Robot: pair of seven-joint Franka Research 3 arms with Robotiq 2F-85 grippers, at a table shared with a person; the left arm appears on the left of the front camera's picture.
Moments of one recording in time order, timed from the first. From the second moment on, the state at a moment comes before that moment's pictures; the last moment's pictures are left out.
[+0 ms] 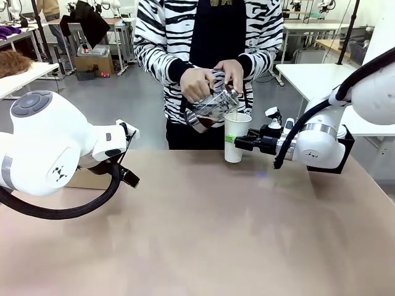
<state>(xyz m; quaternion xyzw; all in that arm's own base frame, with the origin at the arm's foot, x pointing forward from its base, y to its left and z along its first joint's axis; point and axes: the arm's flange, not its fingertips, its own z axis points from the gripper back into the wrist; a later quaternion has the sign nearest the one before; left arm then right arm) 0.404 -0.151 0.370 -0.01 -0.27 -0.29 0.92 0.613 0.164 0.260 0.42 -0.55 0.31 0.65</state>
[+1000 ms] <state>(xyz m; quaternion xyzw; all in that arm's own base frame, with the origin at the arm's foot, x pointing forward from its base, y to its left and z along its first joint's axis) 0.404 -0.151 0.370 -0.01 -0.27 -0.29 0.92 0.613 0.164 0.260 0.42 -0.55 0.31 0.65</state>
